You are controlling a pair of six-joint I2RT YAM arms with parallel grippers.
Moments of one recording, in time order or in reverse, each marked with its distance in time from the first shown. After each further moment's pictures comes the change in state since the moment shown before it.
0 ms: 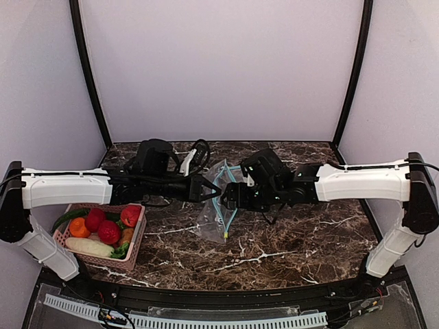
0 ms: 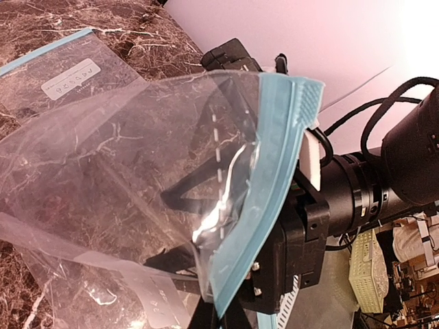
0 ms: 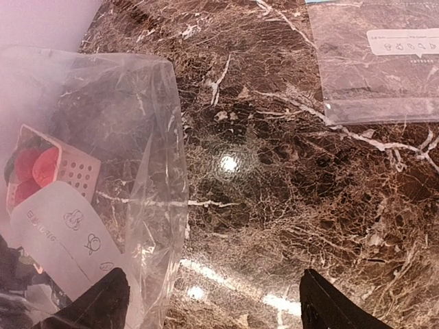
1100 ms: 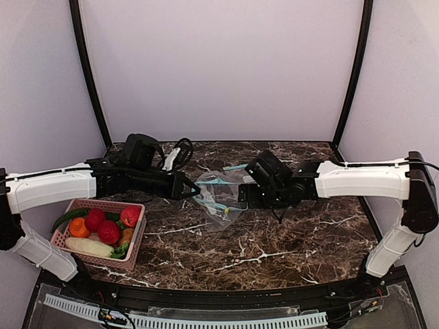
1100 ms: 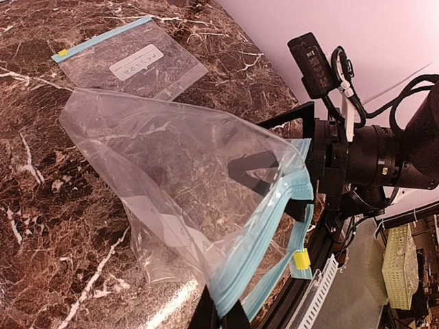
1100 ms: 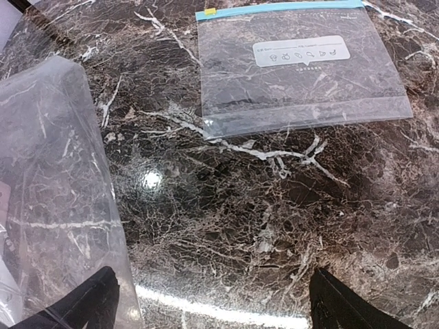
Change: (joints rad) left arm 0.101 -0.106 0.008 -0.269 -0.059 0.127; right arm -0.029 0.008 0.021 -0.201 0.265 -0.049
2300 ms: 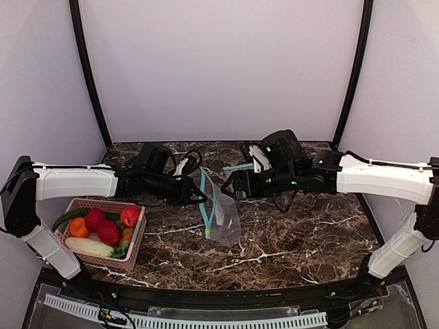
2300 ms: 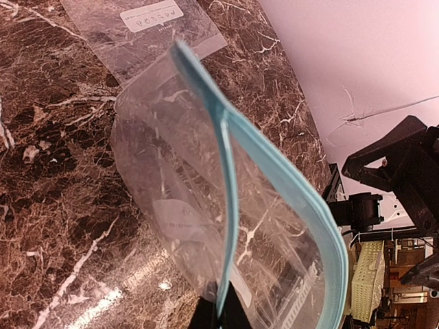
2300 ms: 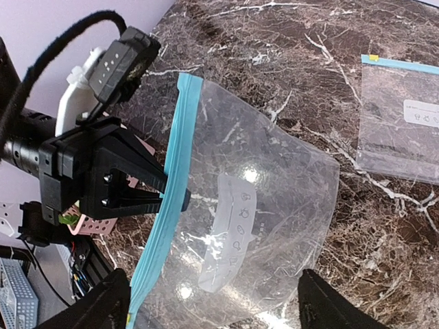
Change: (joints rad) left arm 0.039 0.183 -0.009 0.114 0.137 -0.155; right arm -0.002 -0.142 0.013 0.172 -0.410 -0.158
